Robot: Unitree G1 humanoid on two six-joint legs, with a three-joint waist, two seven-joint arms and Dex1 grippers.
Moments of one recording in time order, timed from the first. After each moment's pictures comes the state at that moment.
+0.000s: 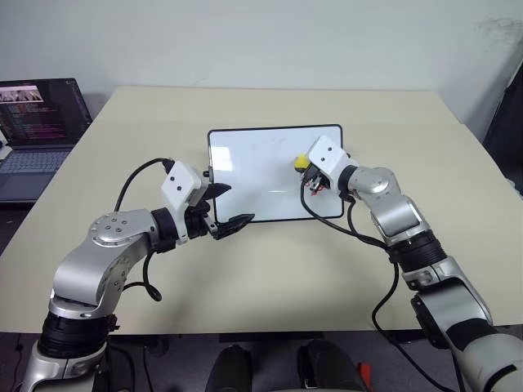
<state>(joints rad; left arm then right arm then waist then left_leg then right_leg) -0.32 0.70 0.07 -0.40 -0.49 0.71 -0.76 -0.83 -0.35 0.30 0.28 -0.15 0.35 0.59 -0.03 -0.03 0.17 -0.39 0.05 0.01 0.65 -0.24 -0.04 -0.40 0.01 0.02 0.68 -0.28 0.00</state>
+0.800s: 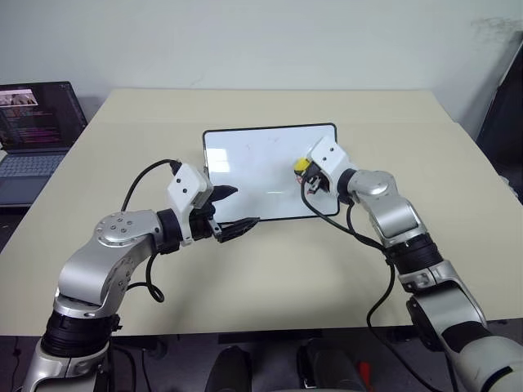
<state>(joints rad) -0.32 0.70 0.05 -0.40 -0.50 0.69 -0.79 -0.84 -0.30 0.22 0.30 -0.12 0.39 0.53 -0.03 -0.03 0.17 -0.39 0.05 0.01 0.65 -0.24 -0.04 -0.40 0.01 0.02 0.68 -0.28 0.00</state>
